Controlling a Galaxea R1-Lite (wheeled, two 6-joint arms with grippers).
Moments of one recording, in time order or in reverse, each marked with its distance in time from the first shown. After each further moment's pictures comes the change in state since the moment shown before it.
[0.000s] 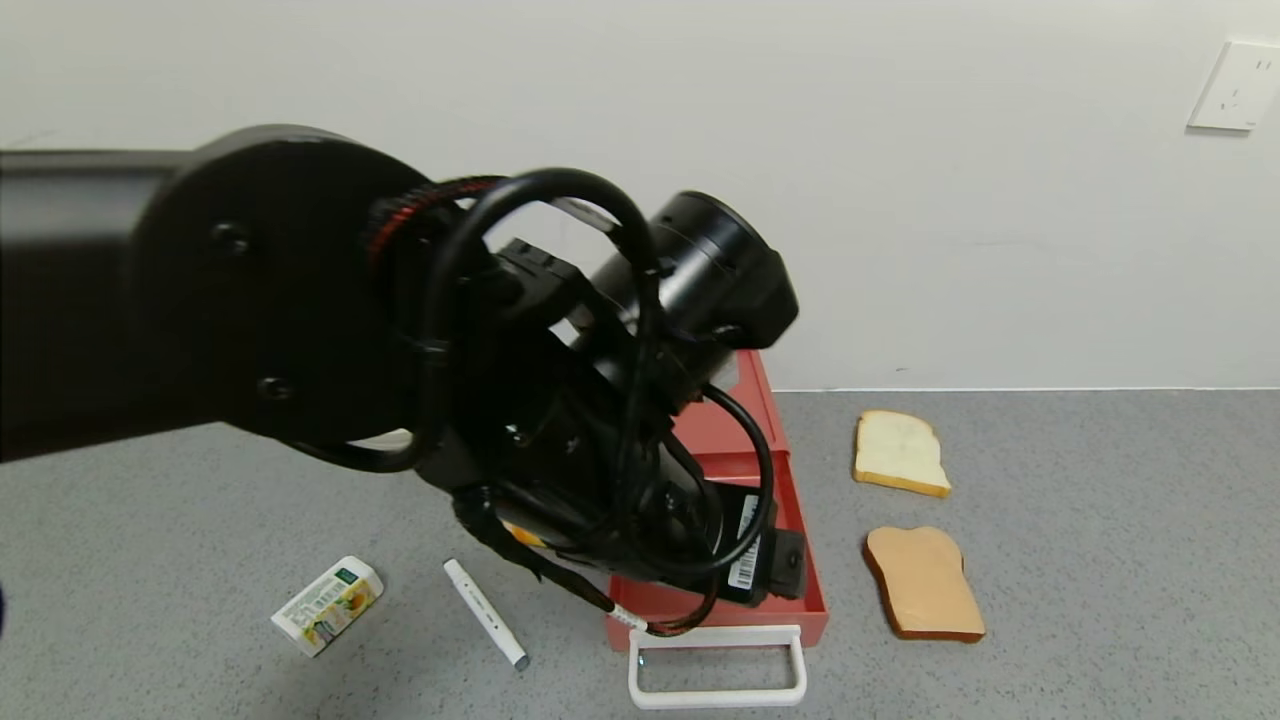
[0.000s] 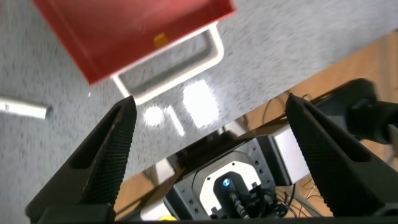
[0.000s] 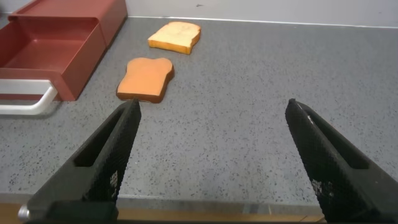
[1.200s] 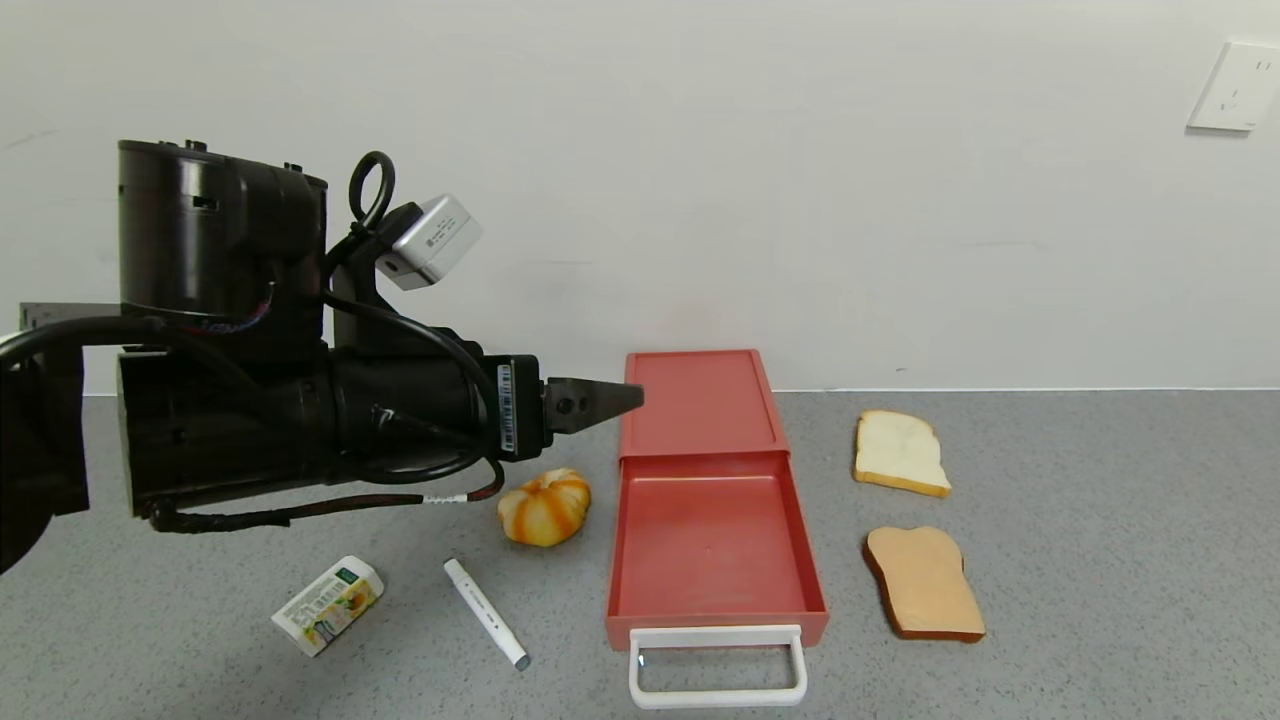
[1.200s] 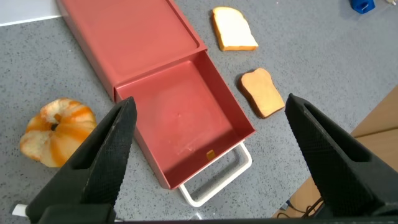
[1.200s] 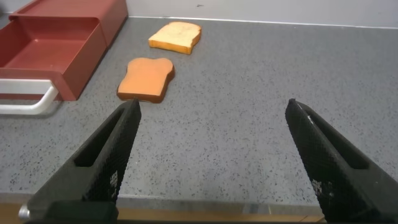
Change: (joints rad) left arm 0.367 -0.366 0.683 -0.939 -0.199 0.249; right arm 0.000 0.000 0.000 0.000 0.000 0.000
